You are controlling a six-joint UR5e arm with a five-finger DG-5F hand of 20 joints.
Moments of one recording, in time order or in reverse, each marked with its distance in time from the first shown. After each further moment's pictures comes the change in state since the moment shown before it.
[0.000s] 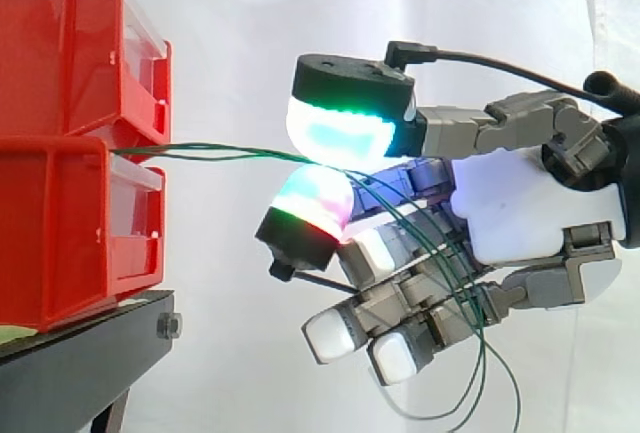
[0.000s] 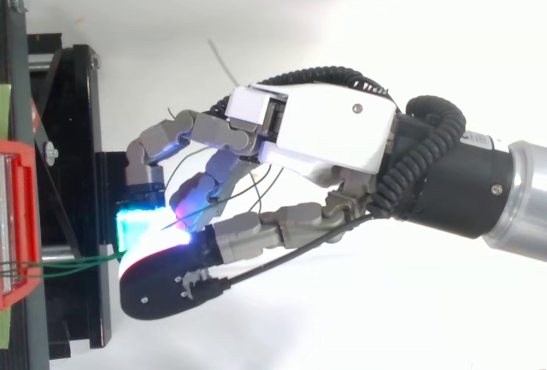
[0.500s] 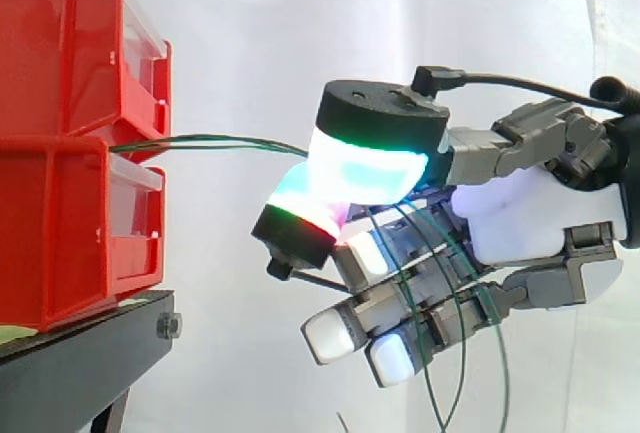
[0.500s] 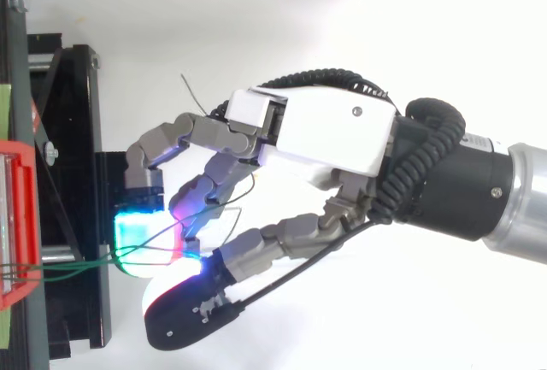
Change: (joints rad) arm 0.002 0.000 -0.001 0.002 0.001 -0.001
